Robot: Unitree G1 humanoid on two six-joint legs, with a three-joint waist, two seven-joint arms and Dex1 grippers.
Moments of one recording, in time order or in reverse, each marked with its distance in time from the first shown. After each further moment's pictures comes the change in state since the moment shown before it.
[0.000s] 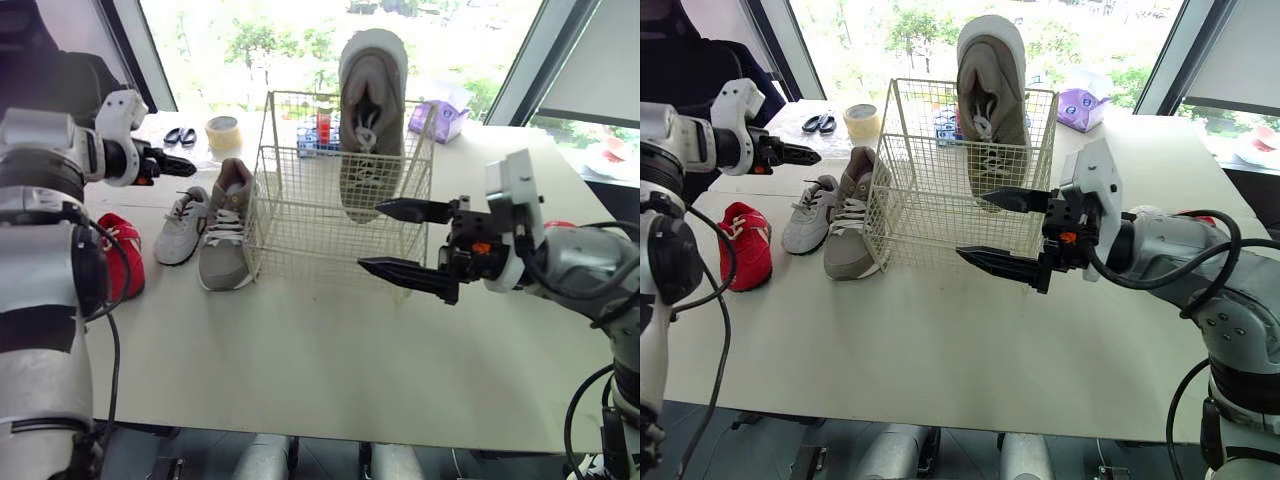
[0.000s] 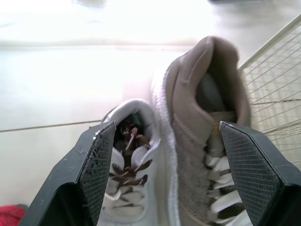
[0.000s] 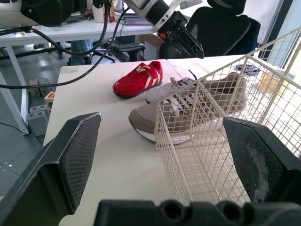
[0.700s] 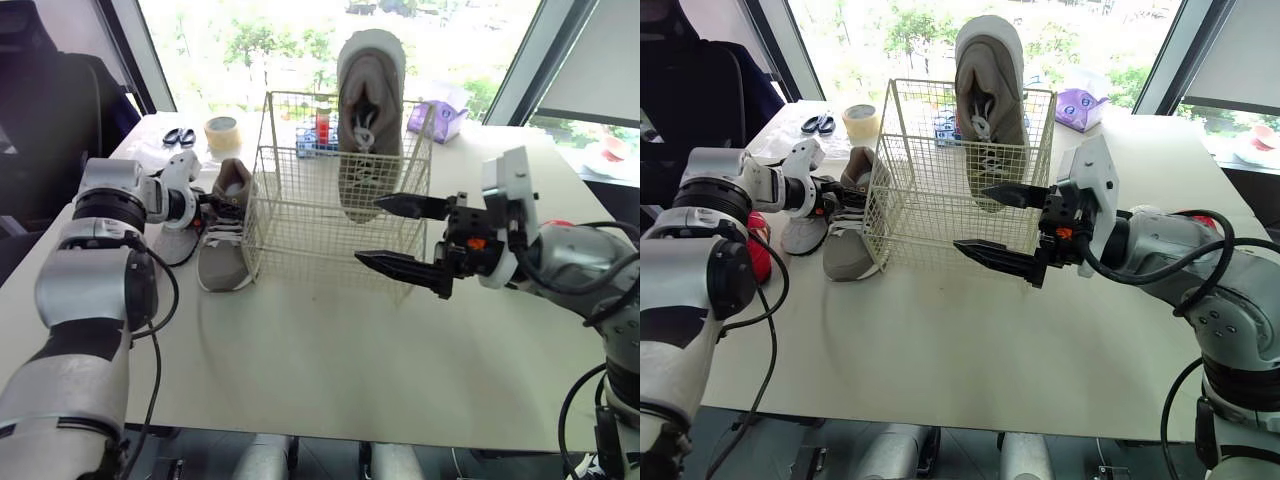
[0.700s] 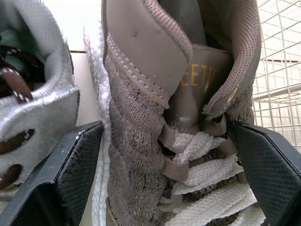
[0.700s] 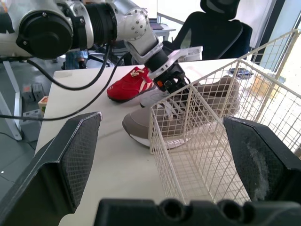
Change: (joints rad) left arm 0.157 -0.176 0.132 0.010 -0.071 0.044 0.183; right arm -0.018 0.031 0.019 0.009 -0.014 -0.019 -0.043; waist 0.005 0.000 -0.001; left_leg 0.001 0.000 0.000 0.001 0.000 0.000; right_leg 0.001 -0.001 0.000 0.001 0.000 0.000
